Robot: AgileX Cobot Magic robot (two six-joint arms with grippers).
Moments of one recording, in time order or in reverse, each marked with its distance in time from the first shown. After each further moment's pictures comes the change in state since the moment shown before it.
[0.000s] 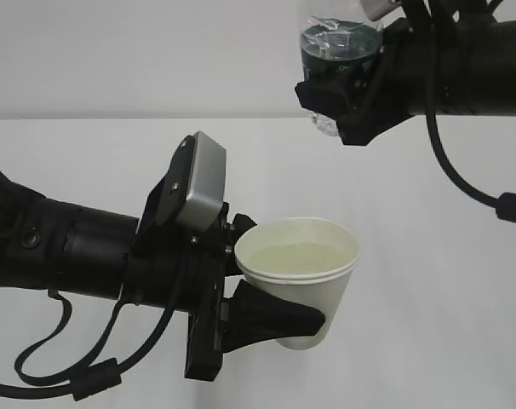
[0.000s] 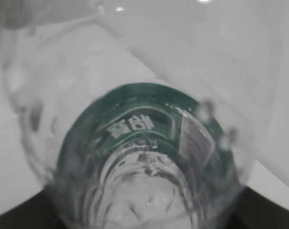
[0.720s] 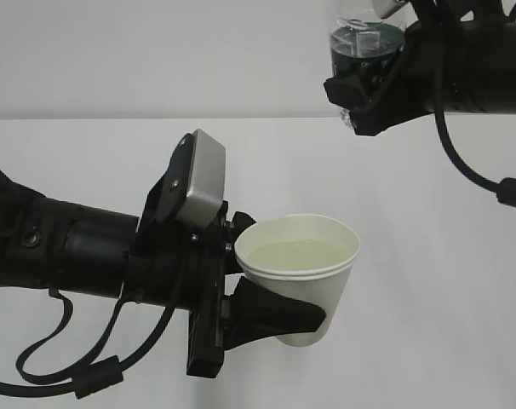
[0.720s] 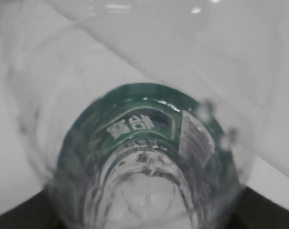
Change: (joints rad) left arm 0.000 0.000 0.000 -0.013 0.002 0.000; right arm 0.000 0.000 0.000 0.000 0.175 0.055
